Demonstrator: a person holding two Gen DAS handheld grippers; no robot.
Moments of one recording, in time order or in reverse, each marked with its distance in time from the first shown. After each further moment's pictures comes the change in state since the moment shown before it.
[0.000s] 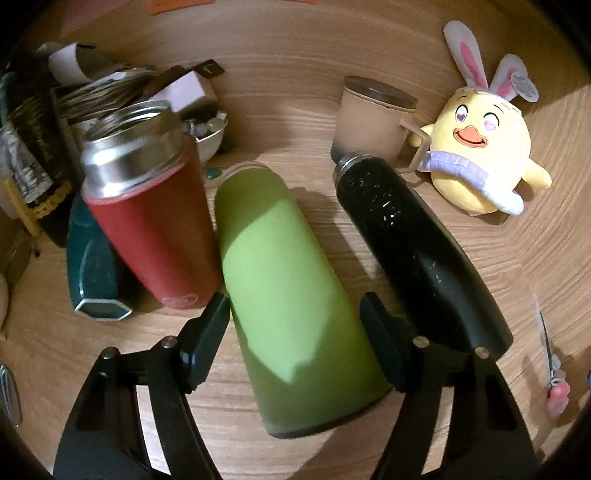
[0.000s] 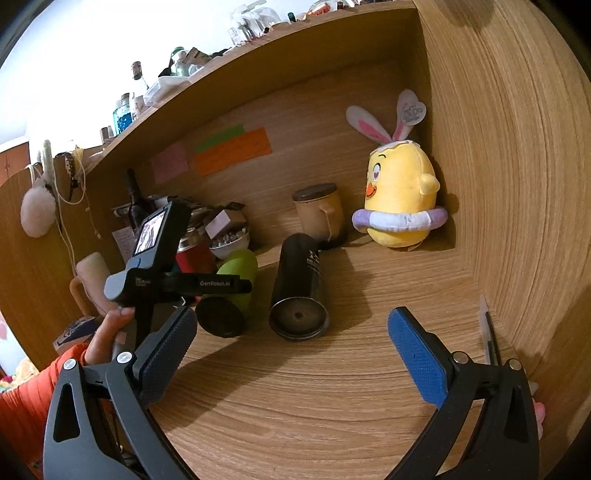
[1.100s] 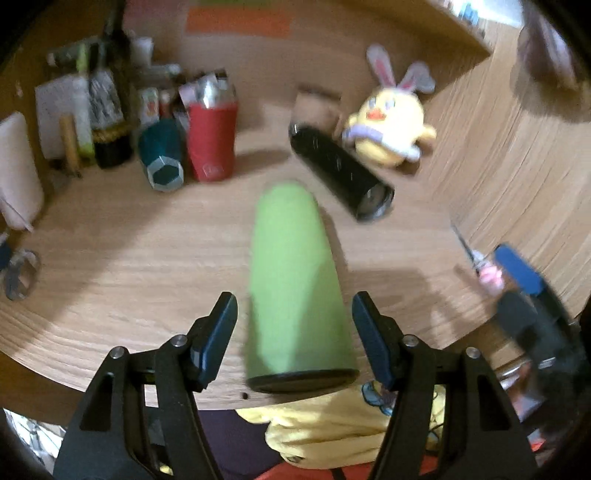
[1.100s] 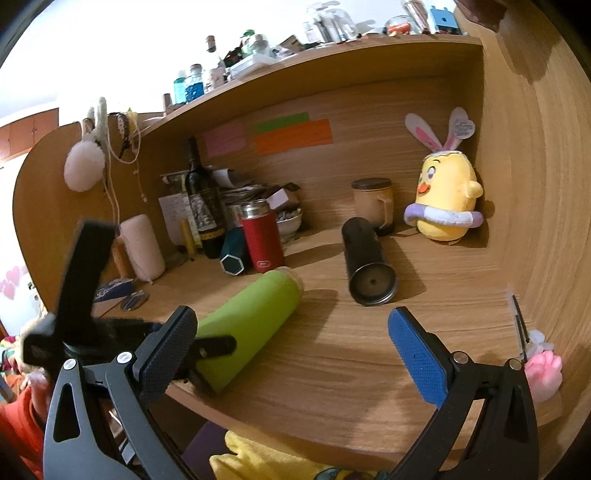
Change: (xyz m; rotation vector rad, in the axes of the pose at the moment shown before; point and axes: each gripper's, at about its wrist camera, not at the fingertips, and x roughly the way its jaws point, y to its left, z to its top) left arm -0.143 0.031 -0.141 0.033 -0.104 -0.185; right arm -0.034 0.086 -0.036 -0.123 0.044 0.077
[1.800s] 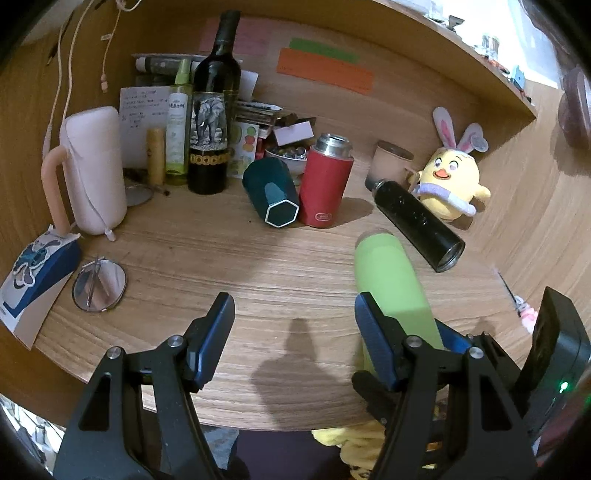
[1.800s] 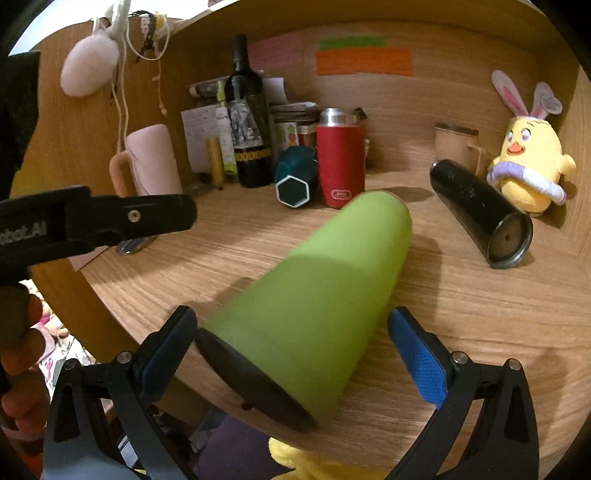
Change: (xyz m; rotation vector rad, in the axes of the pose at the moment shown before) left arm -0.031 0.099 -0.002 -0.075 -0.147 0.121; right arm 0.120 0.087 -0.047 -0.071 0.177 0.027
